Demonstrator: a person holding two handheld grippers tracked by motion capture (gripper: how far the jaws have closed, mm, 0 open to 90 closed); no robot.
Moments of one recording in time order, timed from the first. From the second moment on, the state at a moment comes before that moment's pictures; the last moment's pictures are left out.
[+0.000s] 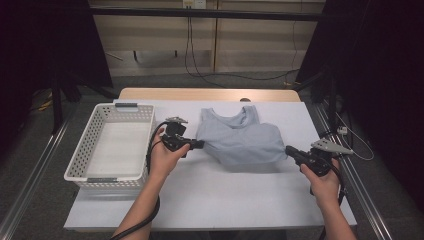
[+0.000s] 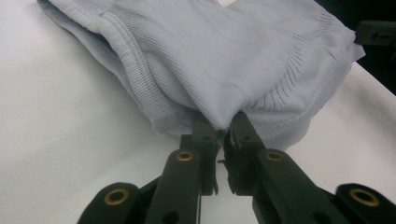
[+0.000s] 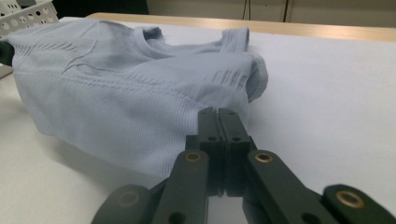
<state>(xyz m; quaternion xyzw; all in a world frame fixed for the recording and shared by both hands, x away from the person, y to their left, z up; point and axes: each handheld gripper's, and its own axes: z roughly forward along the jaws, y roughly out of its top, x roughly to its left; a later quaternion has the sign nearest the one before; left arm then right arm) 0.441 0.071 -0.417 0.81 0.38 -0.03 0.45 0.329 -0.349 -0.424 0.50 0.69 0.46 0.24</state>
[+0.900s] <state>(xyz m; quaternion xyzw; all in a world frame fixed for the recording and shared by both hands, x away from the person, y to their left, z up) 0.445 0.053 -0.436 0.82 0.37 -0.02 0.44 0.342 -0.349 -0.452 0.52 0.71 0.40 0.24</state>
